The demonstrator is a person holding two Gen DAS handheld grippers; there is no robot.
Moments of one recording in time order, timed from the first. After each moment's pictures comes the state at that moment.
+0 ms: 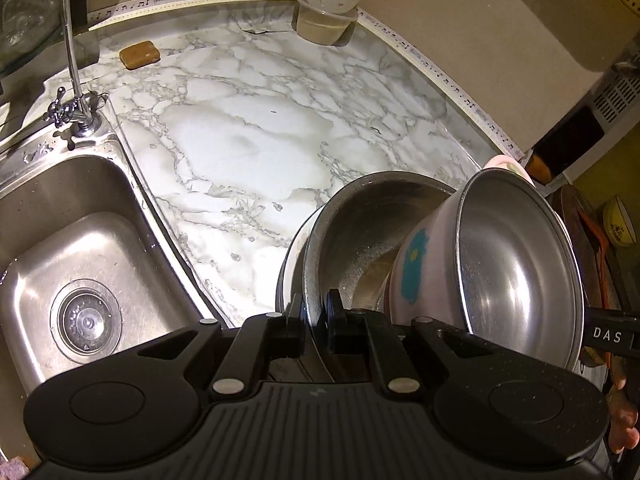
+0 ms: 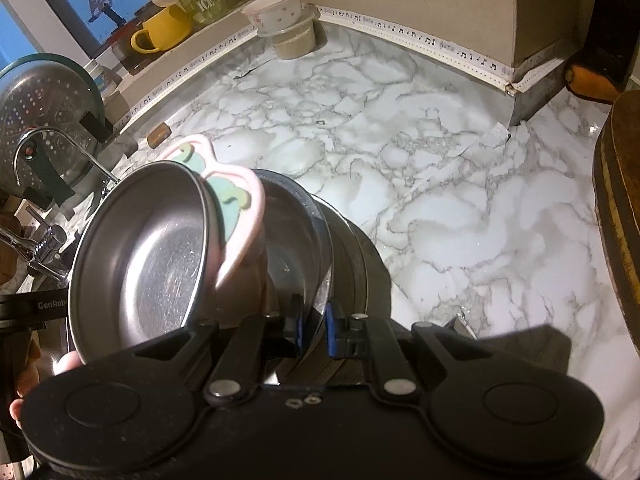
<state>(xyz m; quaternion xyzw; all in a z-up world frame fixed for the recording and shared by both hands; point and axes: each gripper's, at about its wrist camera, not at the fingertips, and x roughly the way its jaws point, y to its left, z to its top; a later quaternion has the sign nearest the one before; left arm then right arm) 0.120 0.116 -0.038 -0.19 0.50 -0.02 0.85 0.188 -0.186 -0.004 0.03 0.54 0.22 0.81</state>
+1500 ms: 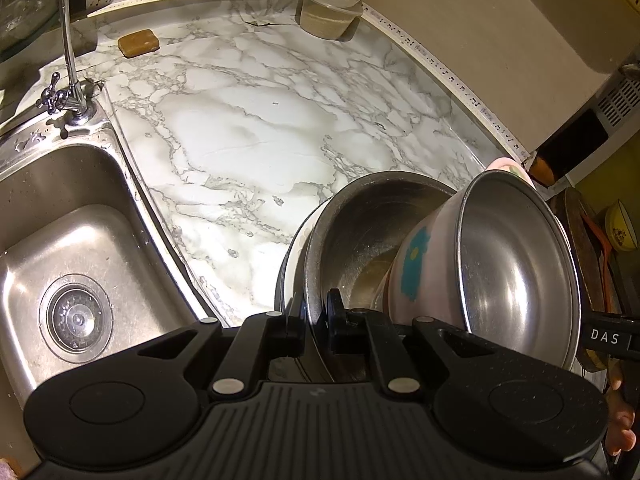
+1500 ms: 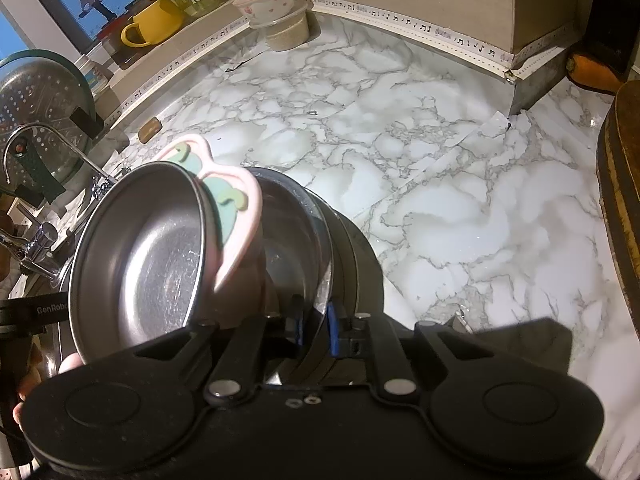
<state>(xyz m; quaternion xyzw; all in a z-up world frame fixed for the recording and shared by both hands) 0.126 0.116 -0.051 -0.20 0.50 -0.02 0.84 0.193 -0.185 -0.015 0.03 0.55 0.22 0.81</state>
